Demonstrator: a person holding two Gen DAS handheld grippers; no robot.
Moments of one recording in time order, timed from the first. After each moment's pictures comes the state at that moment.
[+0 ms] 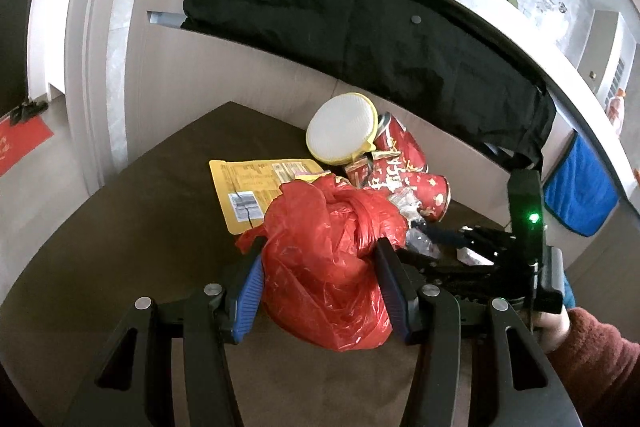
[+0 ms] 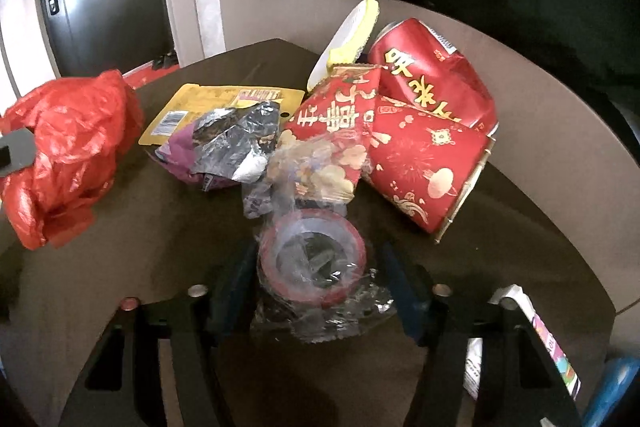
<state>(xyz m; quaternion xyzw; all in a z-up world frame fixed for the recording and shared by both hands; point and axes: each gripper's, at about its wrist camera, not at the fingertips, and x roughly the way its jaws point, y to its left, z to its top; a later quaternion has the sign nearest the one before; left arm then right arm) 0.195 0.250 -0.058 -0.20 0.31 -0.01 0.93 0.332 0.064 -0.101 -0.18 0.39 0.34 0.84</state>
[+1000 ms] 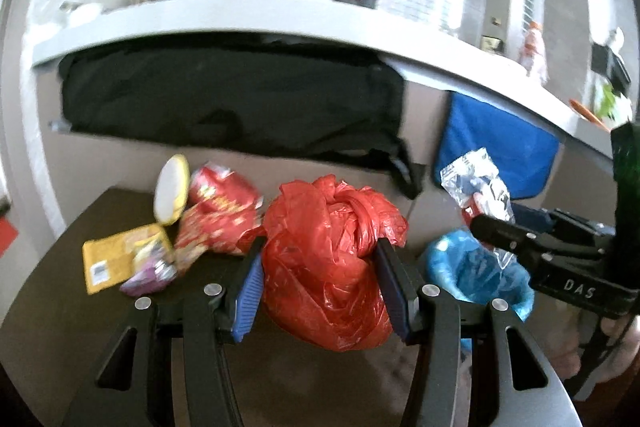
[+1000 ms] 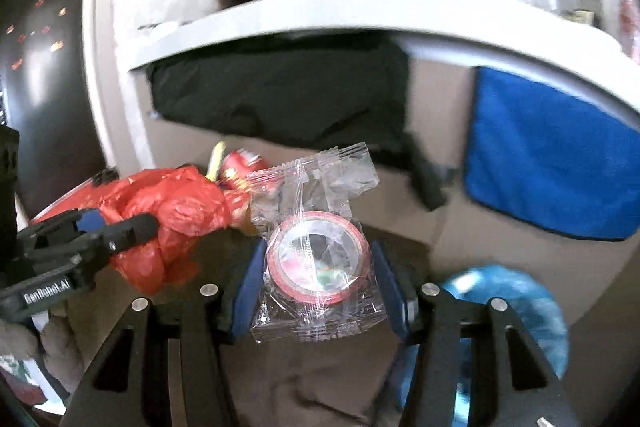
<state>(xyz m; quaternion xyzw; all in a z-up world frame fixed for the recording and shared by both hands) 0.197 0.039 0.029 -0.07 0.23 -0.10 0.96 0.213 -0.160 0.044 -0.05 0.26 0.18 0.95</state>
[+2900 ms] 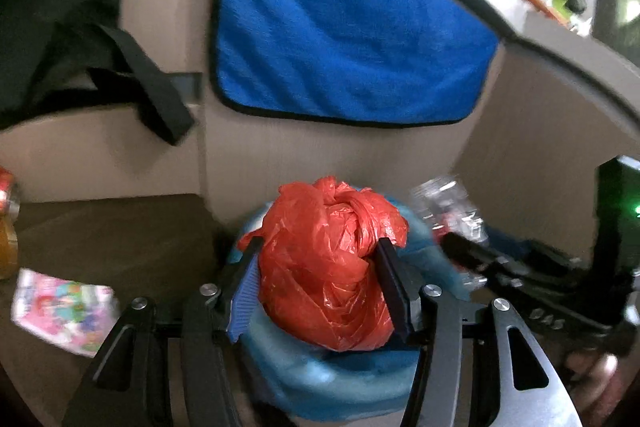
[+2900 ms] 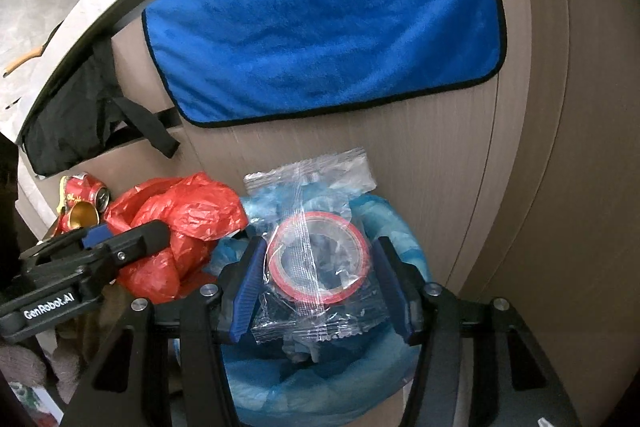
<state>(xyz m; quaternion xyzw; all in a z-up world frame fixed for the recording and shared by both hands) 0.326 -0.190 -0.033 -0.05 0.34 -0.29 0.89 0.250 -0.387 -0.041 0.09 0.31 0.01 0.94</state>
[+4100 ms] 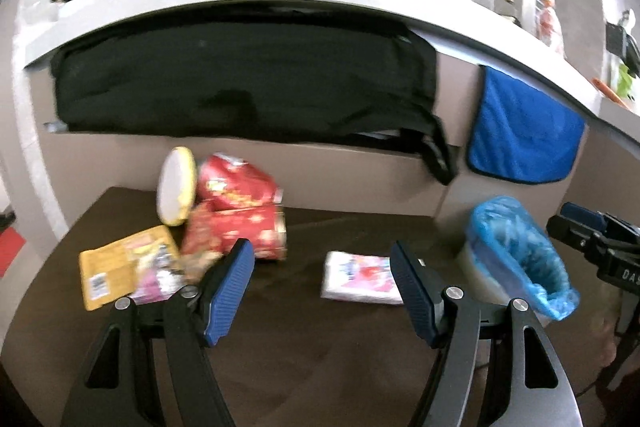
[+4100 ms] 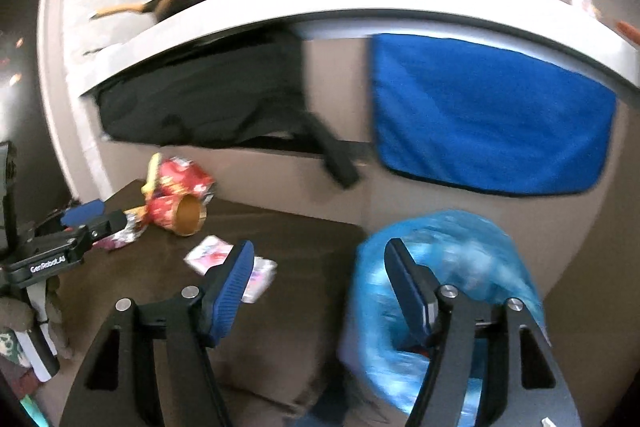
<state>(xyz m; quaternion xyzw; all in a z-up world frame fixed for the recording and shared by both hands) 0.239 0.070 -0.003 -0.05 0.26 -0.08 0.96 0.223 -0.207 0.023 -0.02 0.26 0.12 0.96</state>
